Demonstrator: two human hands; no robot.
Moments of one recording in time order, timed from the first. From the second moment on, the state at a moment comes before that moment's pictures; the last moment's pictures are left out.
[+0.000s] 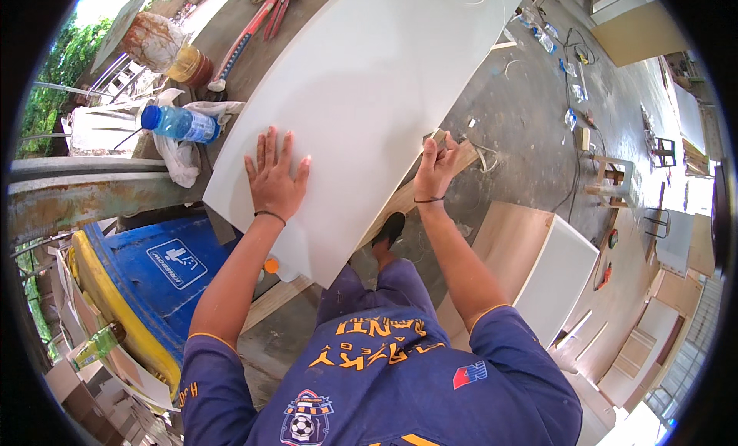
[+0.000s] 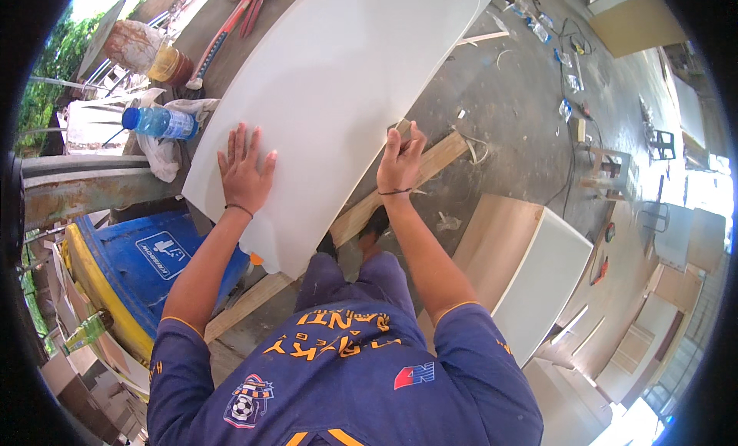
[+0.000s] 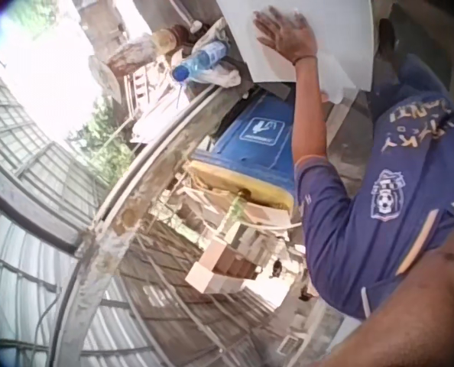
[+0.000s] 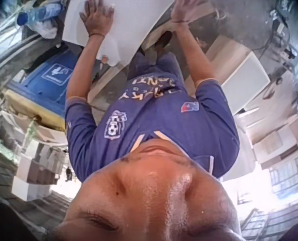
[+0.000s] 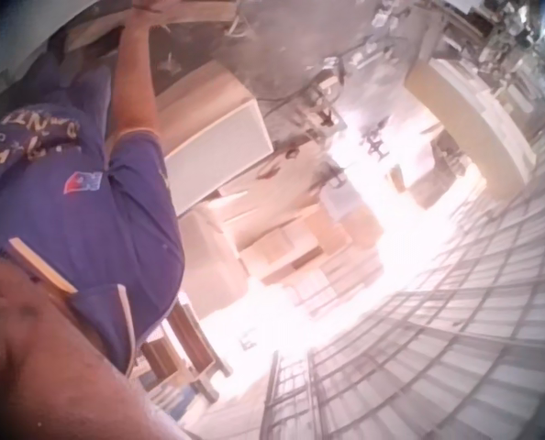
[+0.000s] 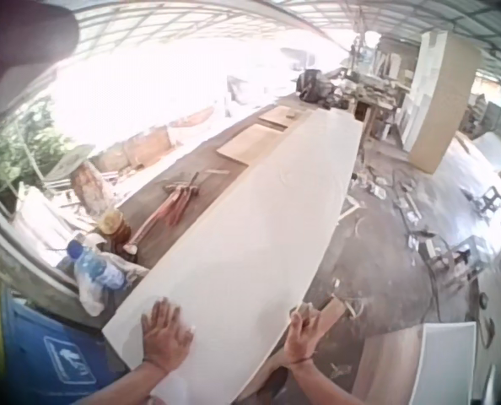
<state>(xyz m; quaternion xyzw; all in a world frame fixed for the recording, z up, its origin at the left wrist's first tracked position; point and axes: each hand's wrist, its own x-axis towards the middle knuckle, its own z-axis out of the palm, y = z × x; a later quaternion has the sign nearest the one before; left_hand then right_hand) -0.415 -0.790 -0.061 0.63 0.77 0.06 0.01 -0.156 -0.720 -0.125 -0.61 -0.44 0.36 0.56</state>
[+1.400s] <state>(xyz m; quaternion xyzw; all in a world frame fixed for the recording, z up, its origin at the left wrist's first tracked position) -0.409 -0.833 -0.074 0.80 0.58 0.17 0.05 -0.173 -1.038 -0.103 -0.65 -0.41 0.39 0.51</state>
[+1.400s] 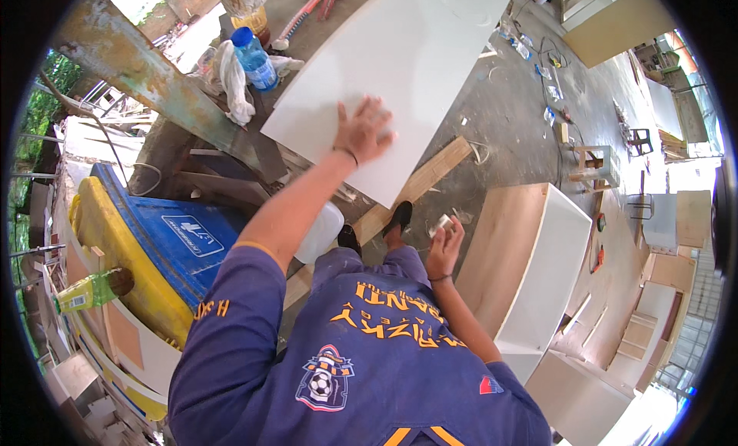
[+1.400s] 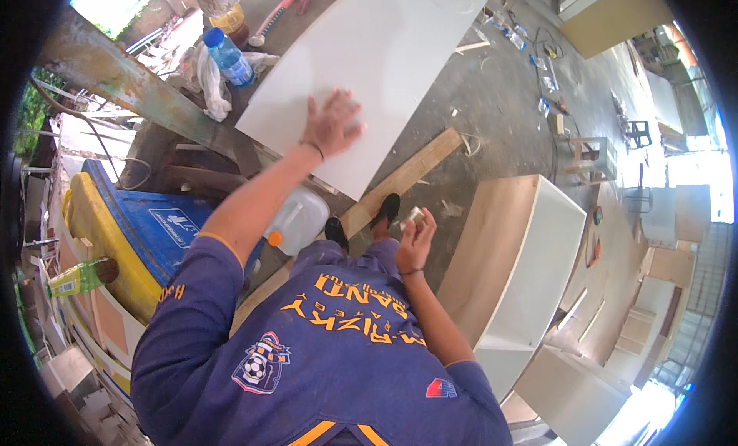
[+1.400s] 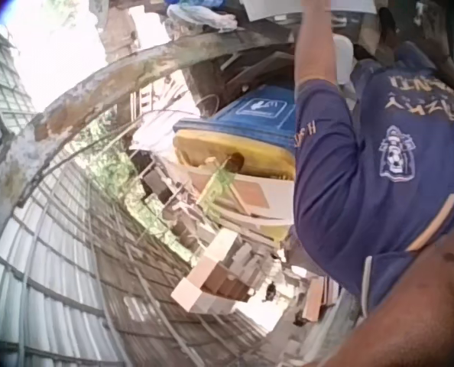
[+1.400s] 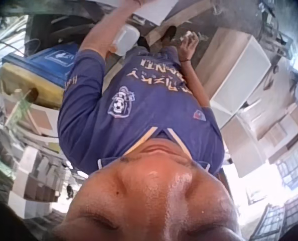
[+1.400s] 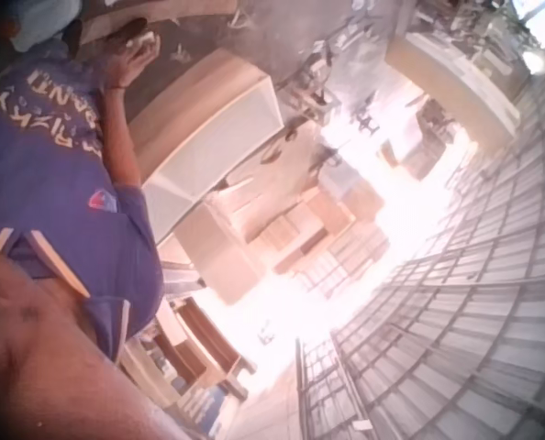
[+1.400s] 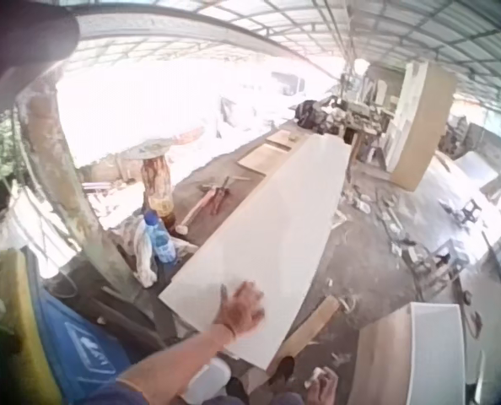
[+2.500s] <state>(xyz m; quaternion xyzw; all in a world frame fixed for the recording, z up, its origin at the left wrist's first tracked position) -0.343 -0.997 -0.028 0.48 0.84 0.14 0.18 -0.352 -0.558 -0.042 -0.21 -0.64 0.70 0.26</state>
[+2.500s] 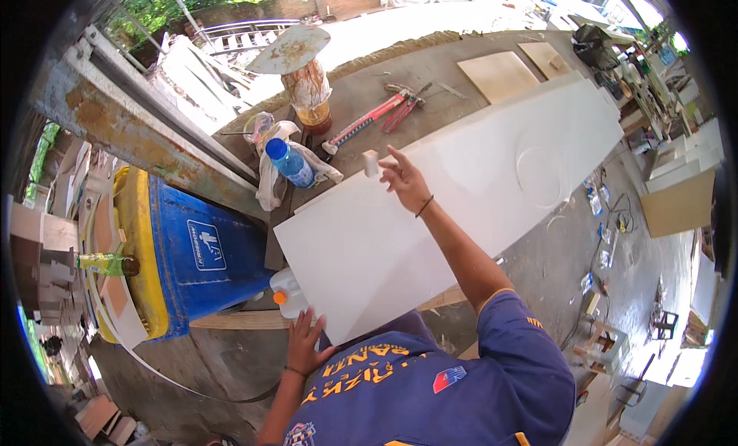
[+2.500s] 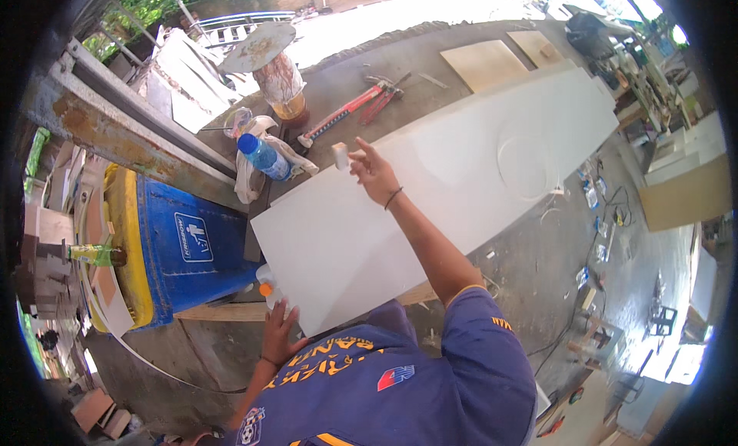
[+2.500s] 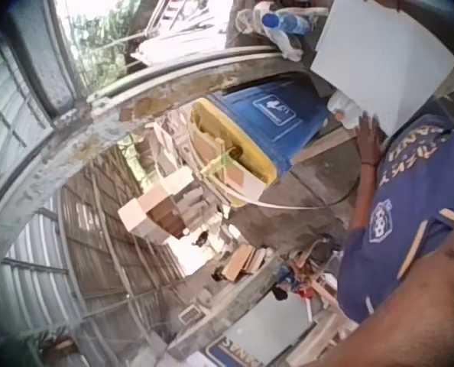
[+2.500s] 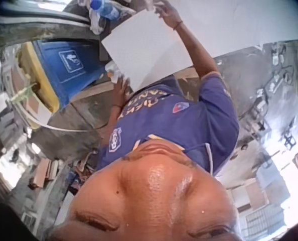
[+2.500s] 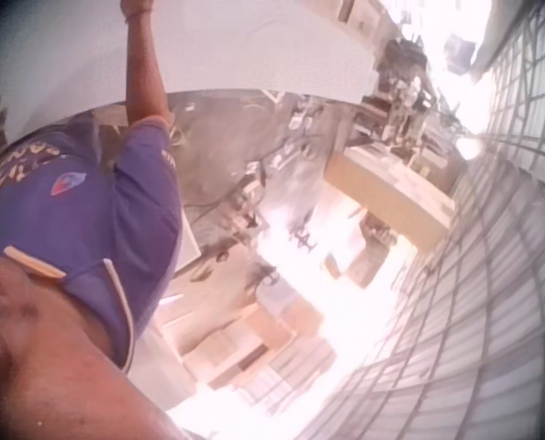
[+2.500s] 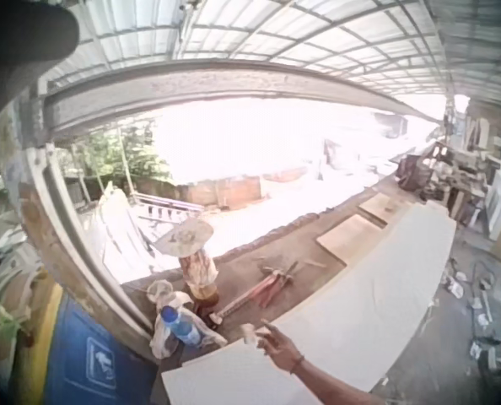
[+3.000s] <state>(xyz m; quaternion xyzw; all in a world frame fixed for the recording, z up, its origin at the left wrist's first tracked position) -0.223 -1.005 -0.051 -0.02 0.90 0.38 0.21 -0.392 -0.225 -0.113 -0.50 -0.86 0.09 0.08</state>
